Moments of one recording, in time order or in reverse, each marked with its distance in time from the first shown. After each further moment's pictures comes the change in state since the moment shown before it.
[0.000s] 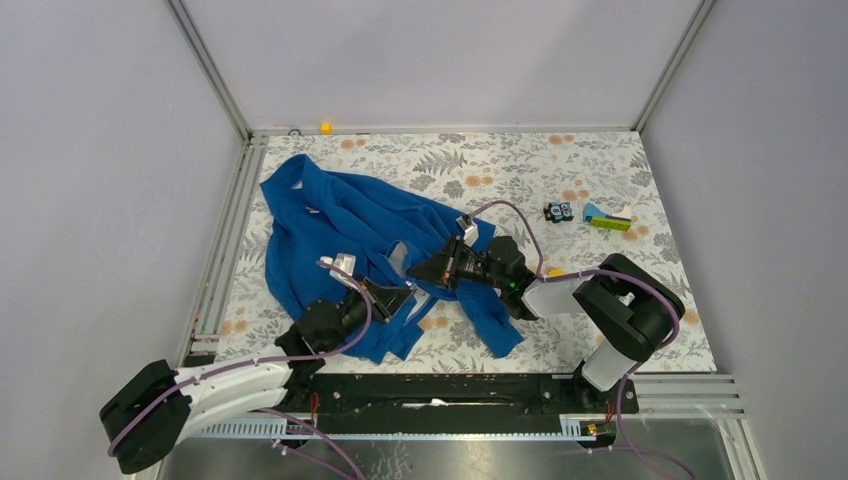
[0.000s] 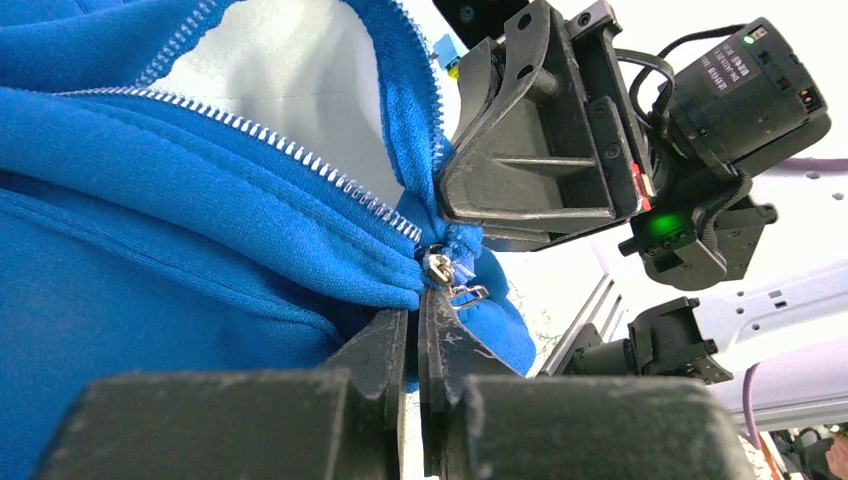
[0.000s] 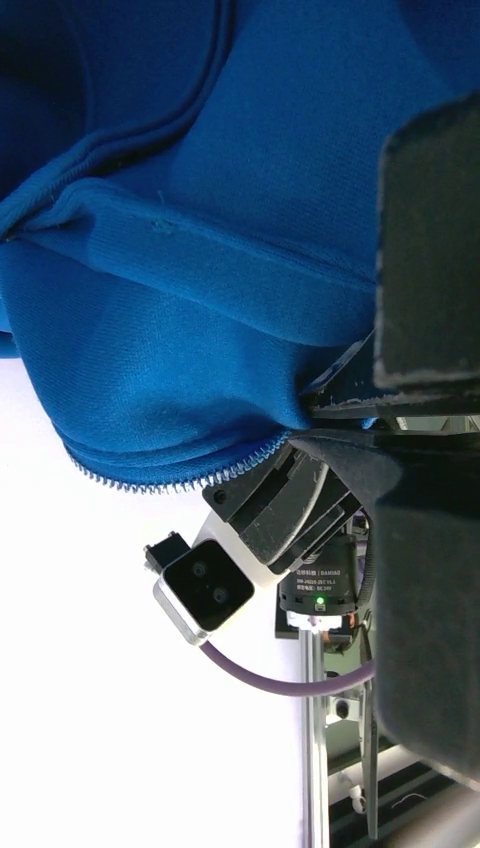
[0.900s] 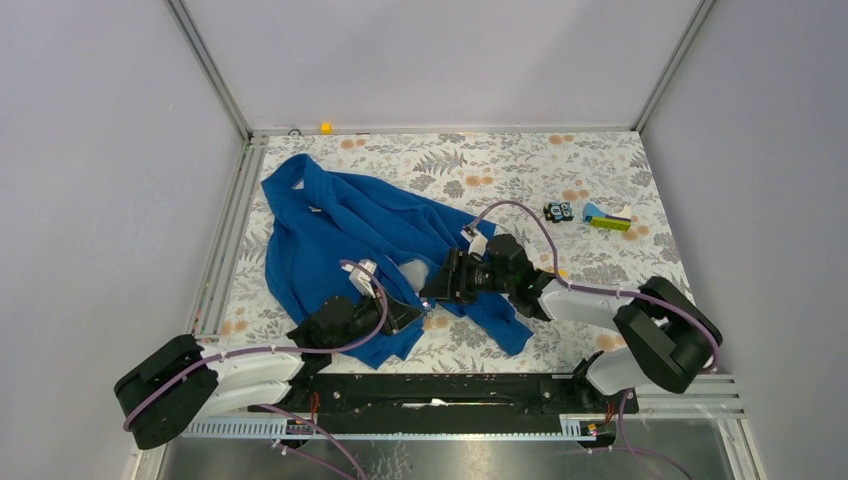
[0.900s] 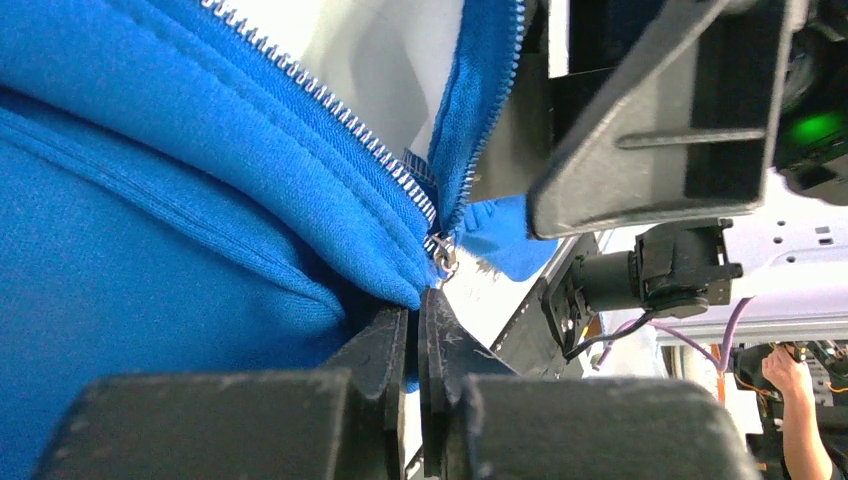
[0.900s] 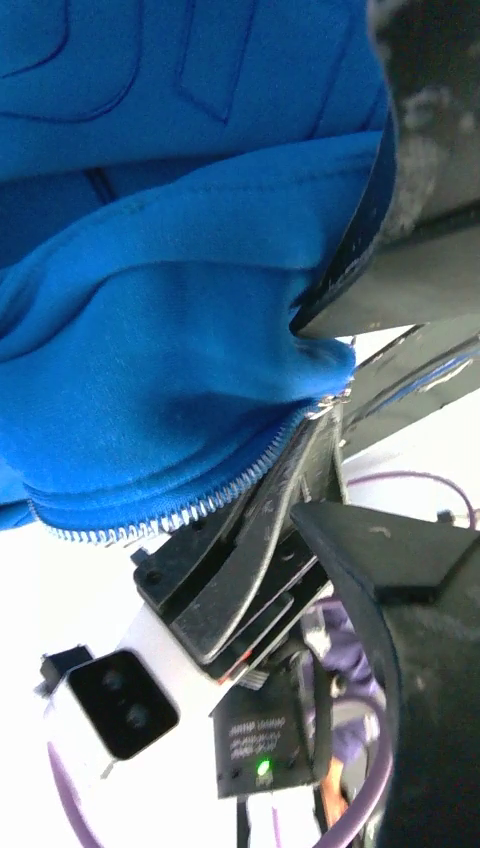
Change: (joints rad) left arm 0.000 0.216 0.026 0.011 0.173 -0.093; right arm -0.017 -0.180 0.000 -0.530 -0.022 -0.335
